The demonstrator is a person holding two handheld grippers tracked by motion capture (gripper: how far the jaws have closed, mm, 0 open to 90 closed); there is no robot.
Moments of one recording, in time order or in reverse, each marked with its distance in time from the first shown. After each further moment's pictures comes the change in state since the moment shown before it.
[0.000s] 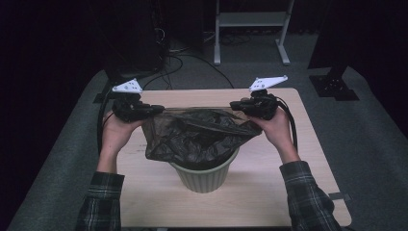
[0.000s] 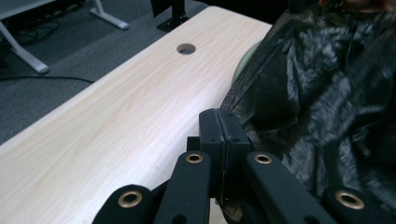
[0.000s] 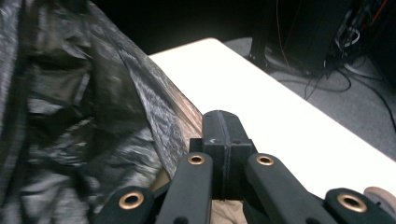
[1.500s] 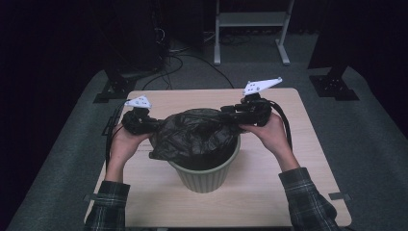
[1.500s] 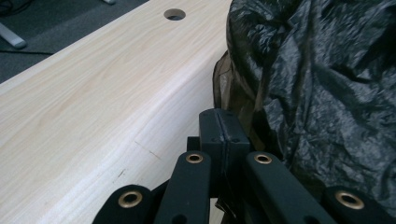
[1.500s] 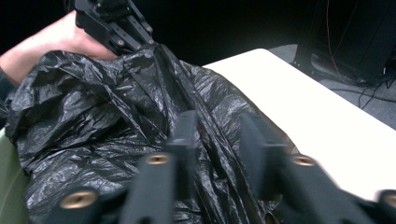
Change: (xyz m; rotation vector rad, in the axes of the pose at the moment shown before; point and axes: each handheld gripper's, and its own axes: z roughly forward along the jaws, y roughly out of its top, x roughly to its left) left arm -0.007 -0.032 0.030 0.061 -0.038 -0.027; right arm 0.033 0.012 -0.002 -0.026 0.173 0.014
